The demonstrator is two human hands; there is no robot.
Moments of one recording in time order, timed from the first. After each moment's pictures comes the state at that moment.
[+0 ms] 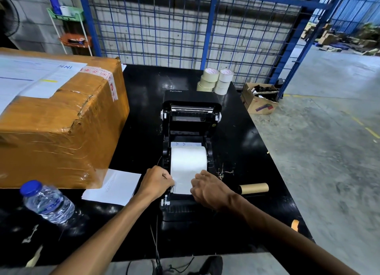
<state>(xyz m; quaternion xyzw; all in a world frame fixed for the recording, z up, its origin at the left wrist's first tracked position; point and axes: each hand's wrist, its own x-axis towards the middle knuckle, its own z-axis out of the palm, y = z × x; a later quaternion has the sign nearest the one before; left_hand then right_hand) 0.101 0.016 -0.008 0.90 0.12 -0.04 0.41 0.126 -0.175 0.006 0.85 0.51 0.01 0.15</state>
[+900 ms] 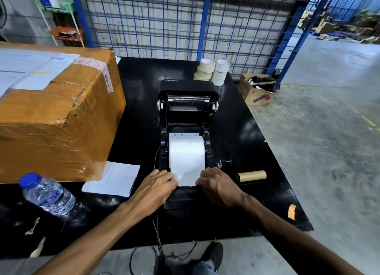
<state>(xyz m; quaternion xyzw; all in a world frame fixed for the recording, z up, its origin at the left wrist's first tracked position) 0.050 0.022 -0.007 0.95 -0.26 0.08 0.12 0.099 -0.205 -0.002 0.90 0.42 0.01 -0.09</state>
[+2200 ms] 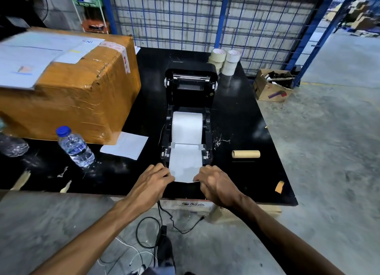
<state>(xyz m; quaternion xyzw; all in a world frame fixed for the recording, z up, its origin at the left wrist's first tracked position) -0.058 -0.008 -0.013 0.97 -0.20 0.11 0.10 0.005 -0.234 -0.003 0.89 0.43 0.02 -0.14</state>
